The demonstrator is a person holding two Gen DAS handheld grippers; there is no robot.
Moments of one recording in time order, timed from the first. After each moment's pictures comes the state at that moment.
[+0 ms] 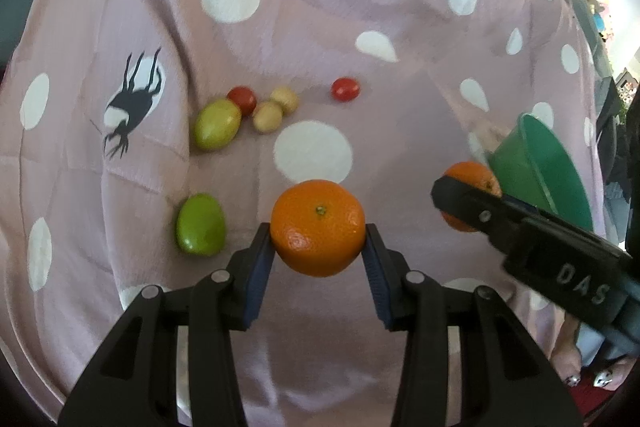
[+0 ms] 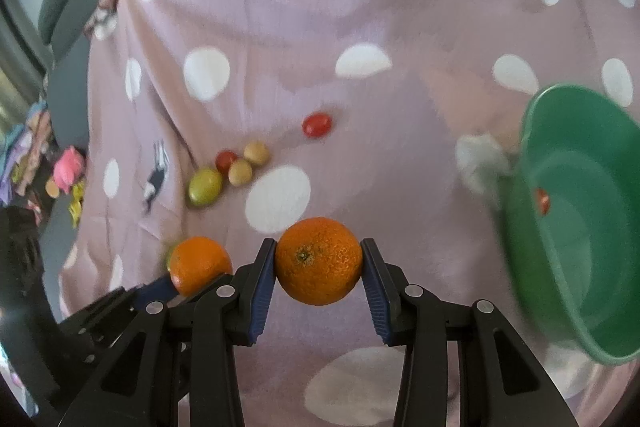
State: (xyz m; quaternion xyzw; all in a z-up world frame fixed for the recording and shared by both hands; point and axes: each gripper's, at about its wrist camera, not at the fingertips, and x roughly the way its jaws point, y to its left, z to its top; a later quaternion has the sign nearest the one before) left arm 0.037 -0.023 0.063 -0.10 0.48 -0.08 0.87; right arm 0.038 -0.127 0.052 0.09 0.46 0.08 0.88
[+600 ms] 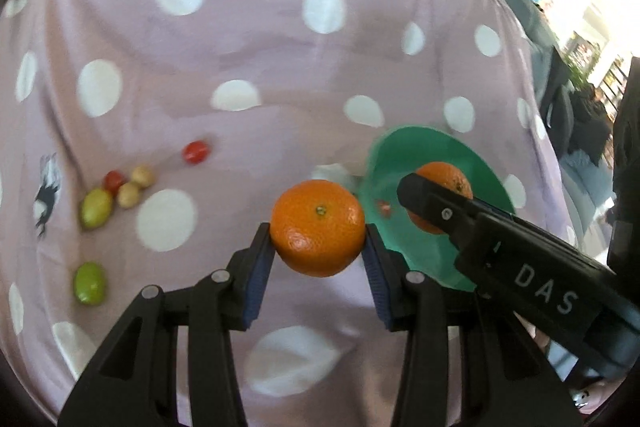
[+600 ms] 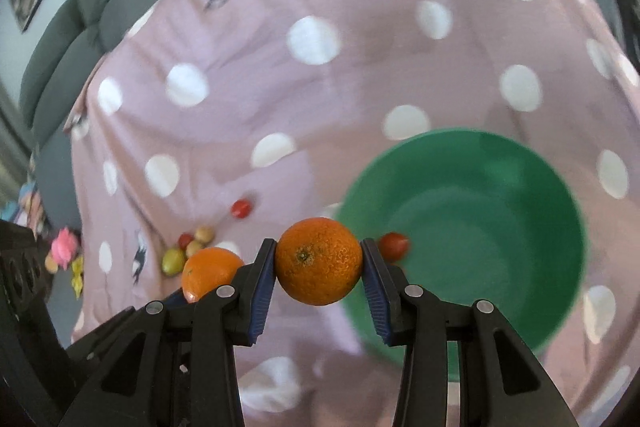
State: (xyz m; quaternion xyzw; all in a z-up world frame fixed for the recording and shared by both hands) left arm 0.040 -0.152 0.117 -0.06 0.43 -0.18 0.88; right arm 0.005 -0.226 0.104 0.16 0.39 -0.01 0.91
